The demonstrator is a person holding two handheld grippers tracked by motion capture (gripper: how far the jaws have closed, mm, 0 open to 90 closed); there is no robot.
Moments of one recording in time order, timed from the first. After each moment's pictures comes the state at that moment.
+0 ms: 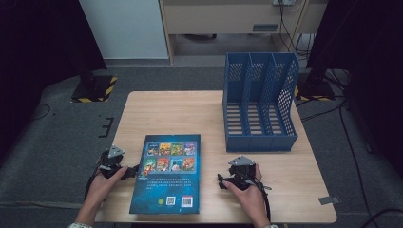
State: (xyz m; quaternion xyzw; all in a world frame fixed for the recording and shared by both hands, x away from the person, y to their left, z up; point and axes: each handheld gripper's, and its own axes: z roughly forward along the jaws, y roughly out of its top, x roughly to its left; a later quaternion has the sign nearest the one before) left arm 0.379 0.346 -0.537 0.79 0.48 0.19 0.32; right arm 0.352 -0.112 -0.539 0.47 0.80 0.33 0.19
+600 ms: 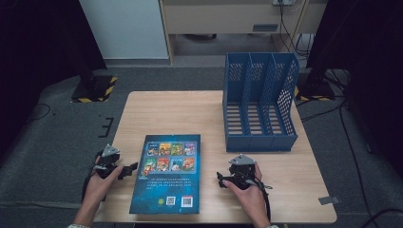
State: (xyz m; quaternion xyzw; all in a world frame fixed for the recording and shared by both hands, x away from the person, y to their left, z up) left arm 0.371 0.356 -0.520 0.76 0.51 0.19 0.35; right arm 0.349 -0.111 -0.526 0.46 0.79 0.36 0.19
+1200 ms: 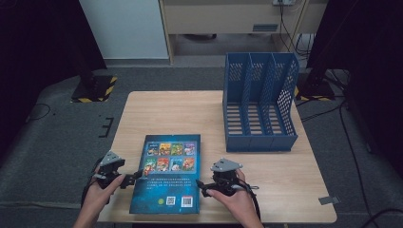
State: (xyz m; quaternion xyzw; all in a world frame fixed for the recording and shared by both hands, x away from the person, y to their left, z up) left arm 0.335 0.326 -0.499 0.77 0.48 0.15 0.39; right arm 0.321 -0.060 -0.492 0.35 0.81 0.45 0.12
